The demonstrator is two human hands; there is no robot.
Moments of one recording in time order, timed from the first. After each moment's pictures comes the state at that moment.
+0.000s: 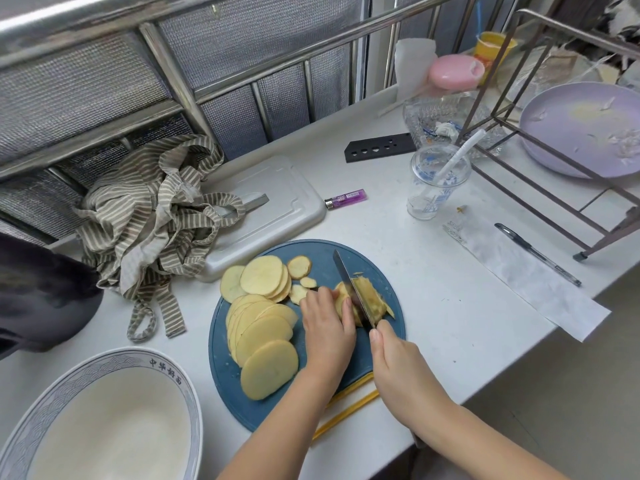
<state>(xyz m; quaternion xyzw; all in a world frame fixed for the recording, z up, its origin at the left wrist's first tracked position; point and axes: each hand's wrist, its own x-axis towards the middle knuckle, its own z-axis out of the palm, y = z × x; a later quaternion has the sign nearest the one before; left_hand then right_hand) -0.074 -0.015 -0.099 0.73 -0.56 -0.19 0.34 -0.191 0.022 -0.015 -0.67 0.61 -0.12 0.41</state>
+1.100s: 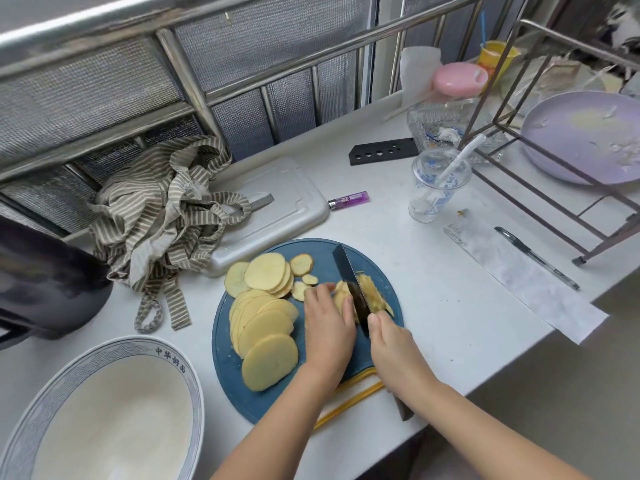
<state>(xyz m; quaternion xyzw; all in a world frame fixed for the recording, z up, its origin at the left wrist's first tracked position) -0.077 -0.012 -0.073 0.76 -0.53 -0.24 0.30 -0.190 0.007 -0.038 -0.62 0.64 -0.14 0.44</state>
